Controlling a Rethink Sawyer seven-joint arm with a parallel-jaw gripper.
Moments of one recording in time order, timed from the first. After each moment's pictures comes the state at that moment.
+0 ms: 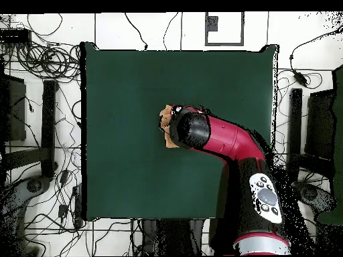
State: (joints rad) arm -0.24 -0.62 0.00 1.60 0.05 0.38 1.57
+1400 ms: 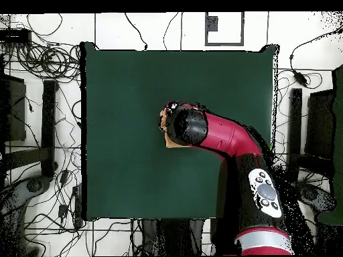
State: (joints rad) arm -0.26 -0.62 0.06 1.59 0.05 0.38 1.57
